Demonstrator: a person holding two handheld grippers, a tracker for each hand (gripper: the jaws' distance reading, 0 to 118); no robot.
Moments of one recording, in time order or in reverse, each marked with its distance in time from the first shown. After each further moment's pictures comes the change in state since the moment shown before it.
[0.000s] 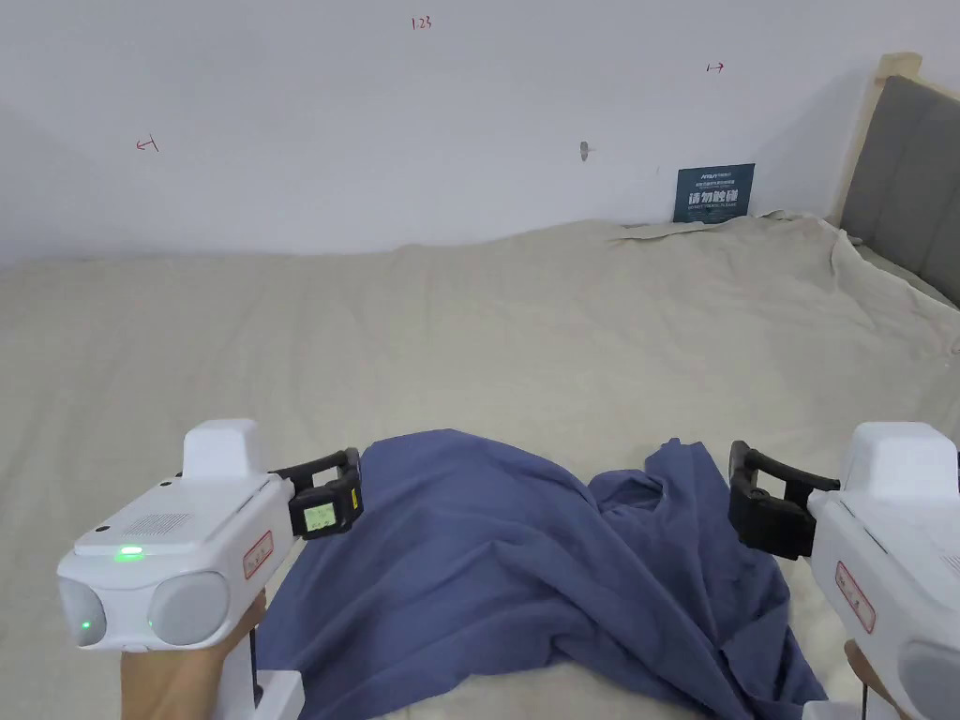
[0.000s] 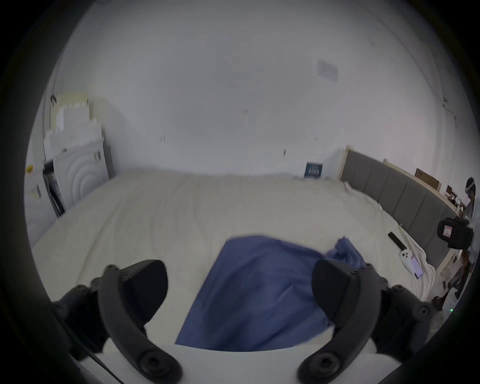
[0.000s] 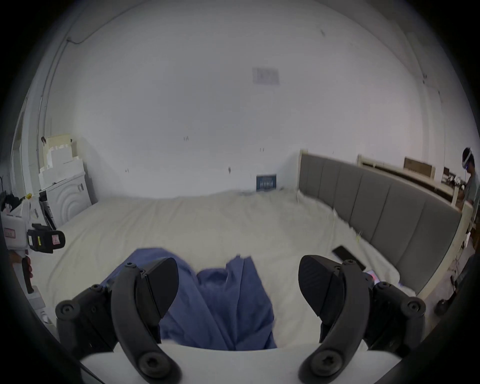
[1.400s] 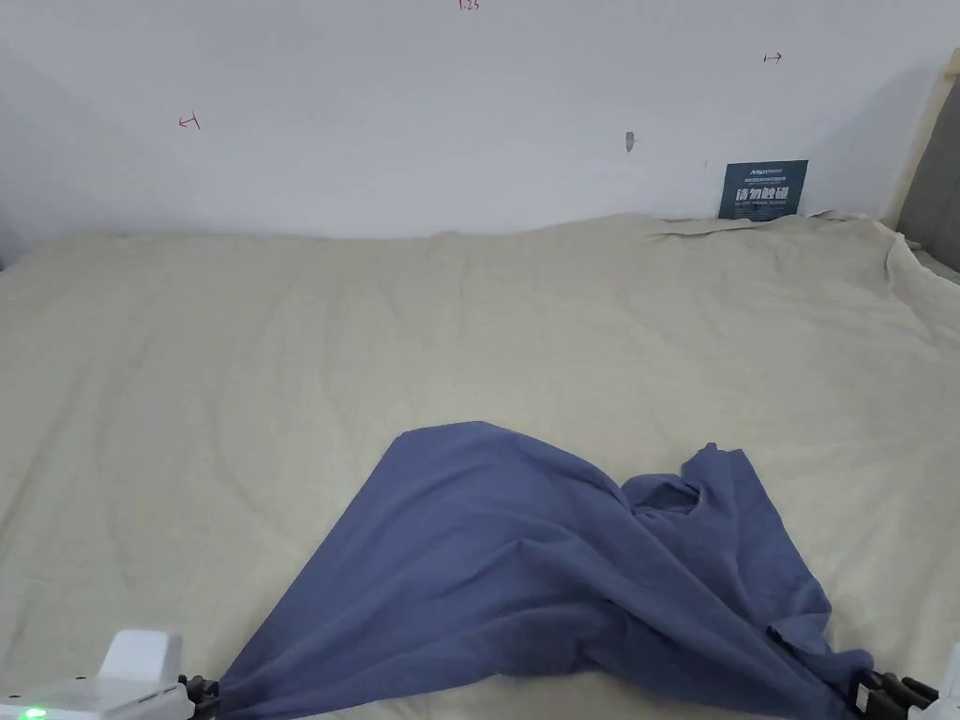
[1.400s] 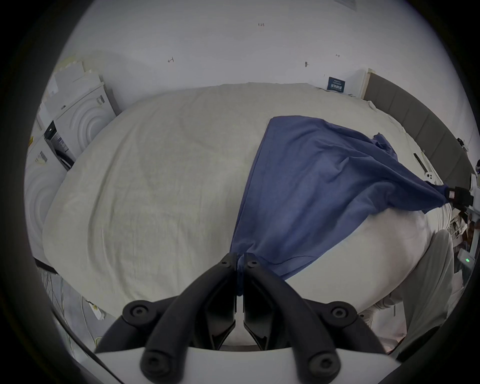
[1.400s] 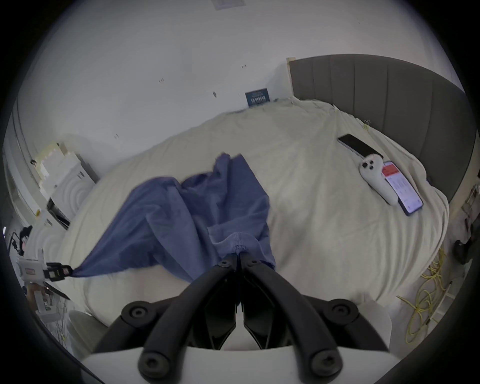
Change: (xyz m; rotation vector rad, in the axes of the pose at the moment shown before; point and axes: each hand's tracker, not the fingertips) left arm -0.114 -0.140 0.005 -0.590 0.066 -0.024; right arm 0.066 -0.137 -0.022 -0.521 0.097 -0.232
